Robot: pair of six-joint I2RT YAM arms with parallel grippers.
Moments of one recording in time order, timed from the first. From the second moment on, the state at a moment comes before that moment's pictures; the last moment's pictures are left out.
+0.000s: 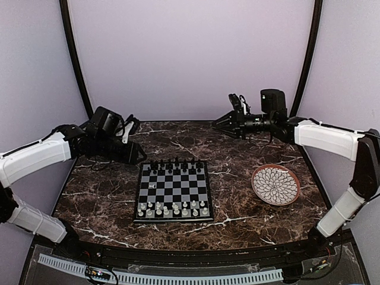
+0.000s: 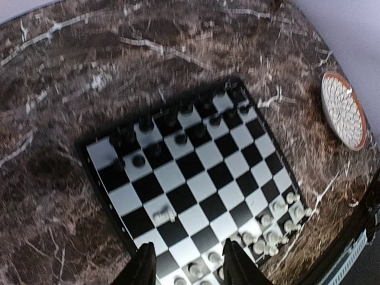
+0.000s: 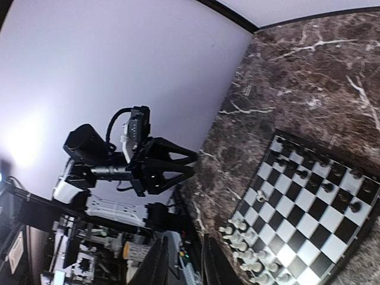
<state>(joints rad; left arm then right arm) -0.60 1.29 1.07 -0.55 0.10 -0.31 0.52 1.57 1.18 0.13 -0.88 0.88</state>
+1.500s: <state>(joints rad) -0.47 1.52 1.06 -0.74 -0.03 -0.30 0.52 1.45 1.04 -0.38 -0.66 0.50</state>
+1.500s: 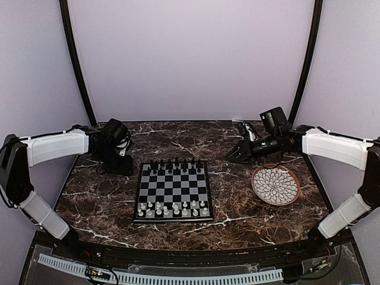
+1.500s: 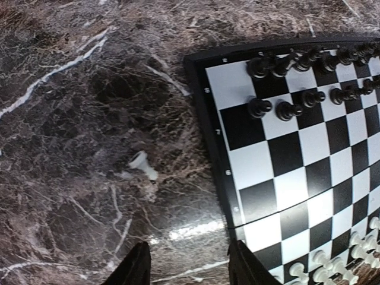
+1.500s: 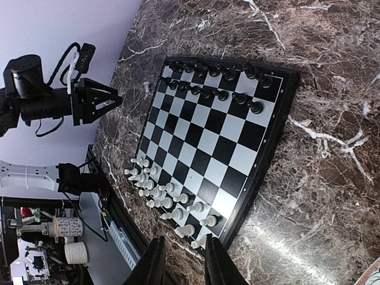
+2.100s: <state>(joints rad) -0.36 1.80 1.26 -0.75 0.05 -0.25 0.52 1.47 1.04 -0.44 -0.66 0.44</state>
